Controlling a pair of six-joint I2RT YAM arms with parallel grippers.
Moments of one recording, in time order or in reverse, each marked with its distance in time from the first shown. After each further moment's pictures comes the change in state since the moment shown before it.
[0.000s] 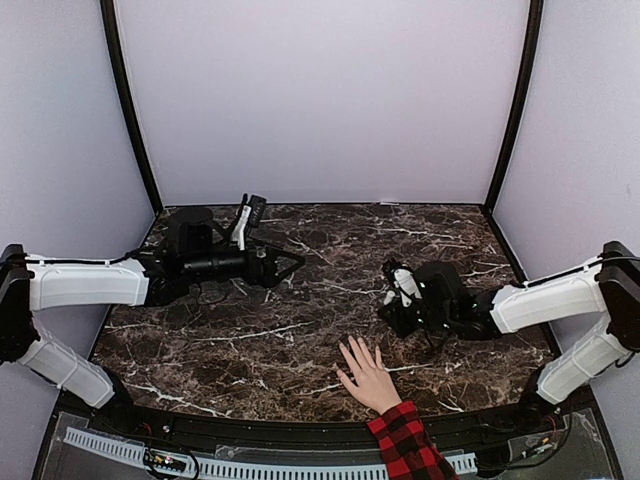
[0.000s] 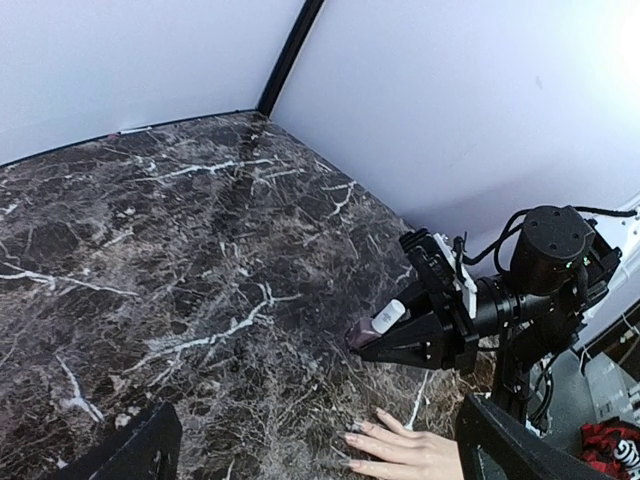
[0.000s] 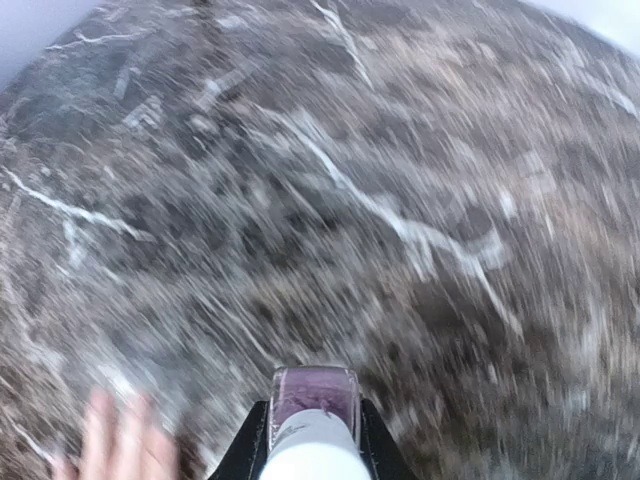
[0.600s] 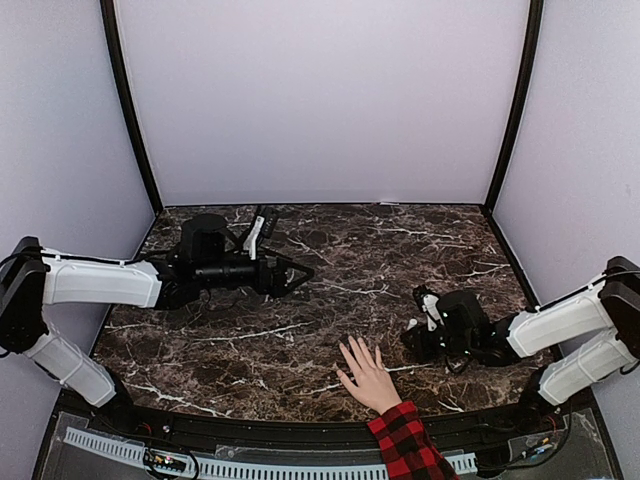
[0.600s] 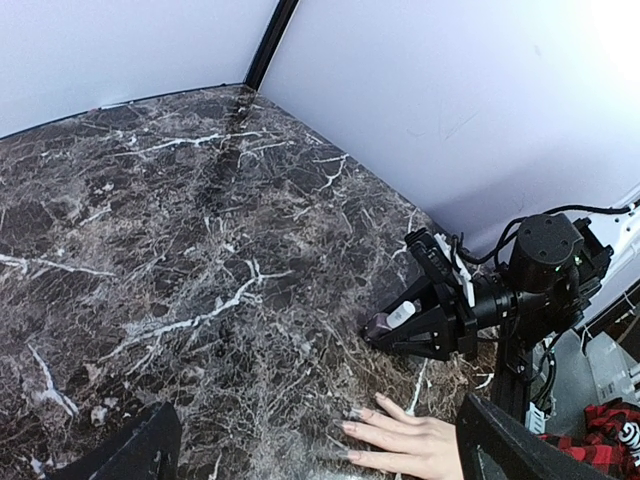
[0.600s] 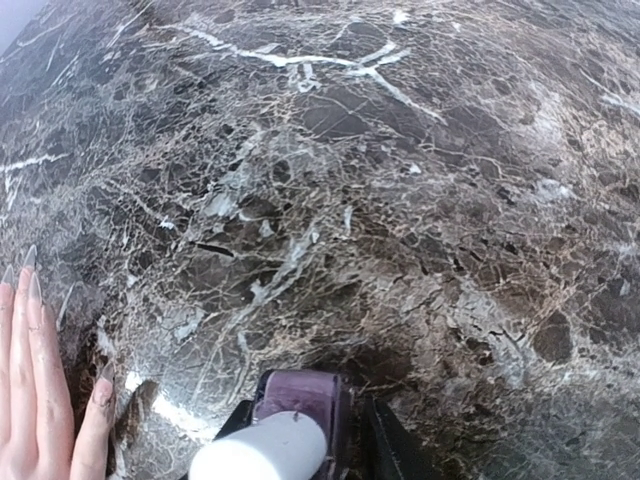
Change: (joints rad) left arm -0.029 0.070 0.004 0.020 0.014 0.008; right arm -0.035 -0.072 -0.243 0.112 0.010 0.162
